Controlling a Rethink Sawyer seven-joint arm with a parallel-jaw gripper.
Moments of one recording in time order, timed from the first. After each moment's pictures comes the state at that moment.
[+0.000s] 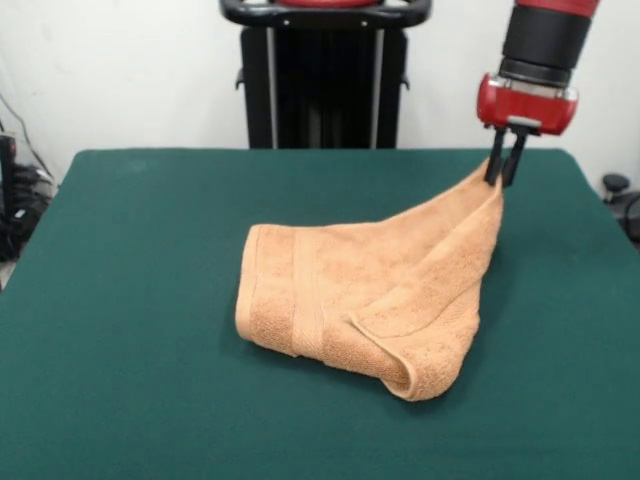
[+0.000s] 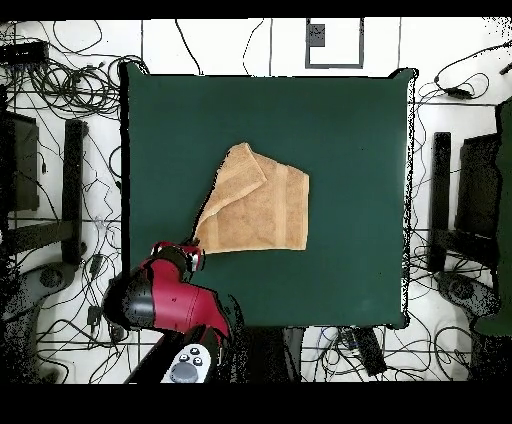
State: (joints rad) arm 0.41 -0.60 -0.26 2.02 0.42 -0.05 1.75
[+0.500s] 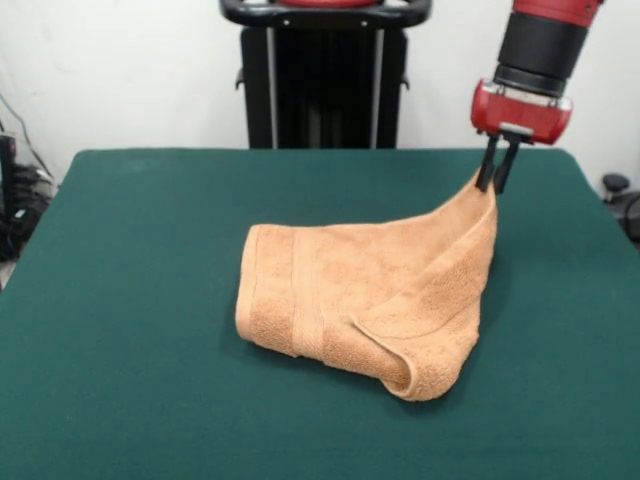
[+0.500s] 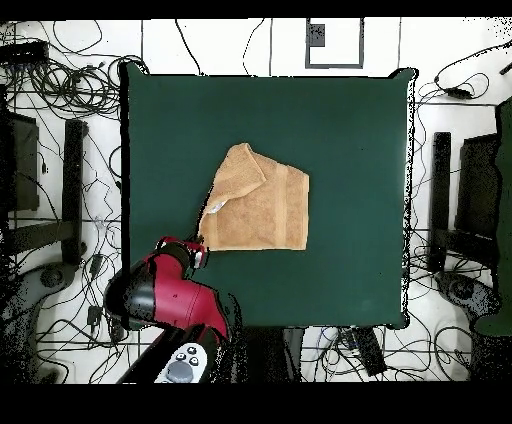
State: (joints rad) arm 0.45 -0.56 -0.30 2.00 0.50 -0.03 1.75
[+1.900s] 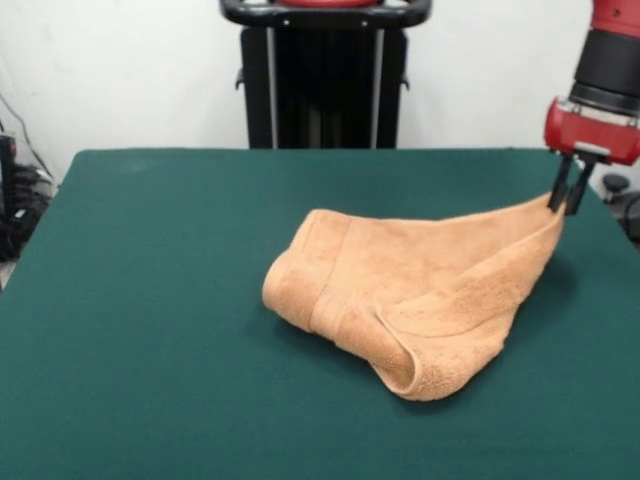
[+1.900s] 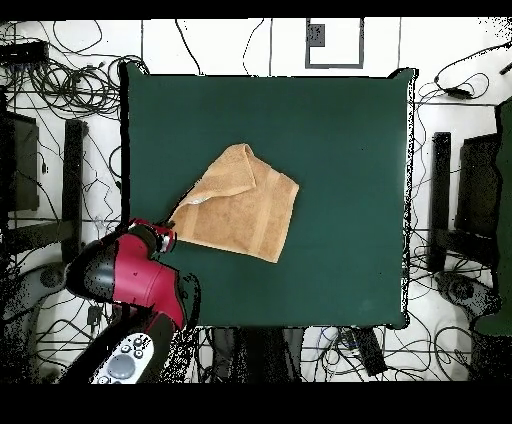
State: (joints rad) arm 0.64 -0.42 -0.41 1.79 0.74 0.14 1.83
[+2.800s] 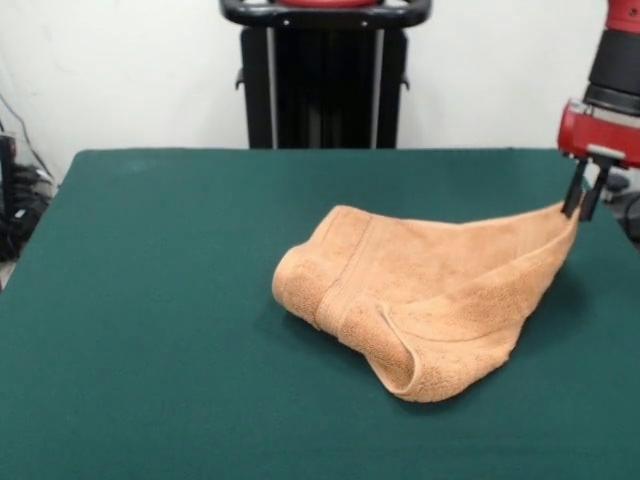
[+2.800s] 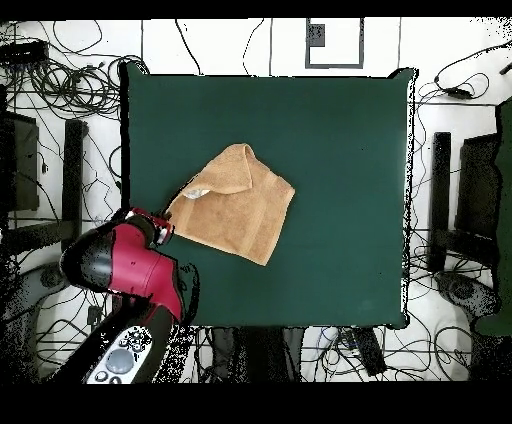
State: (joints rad) arm 0.63 -0.42 -0.43 1.74 0.75 0.18 1.93
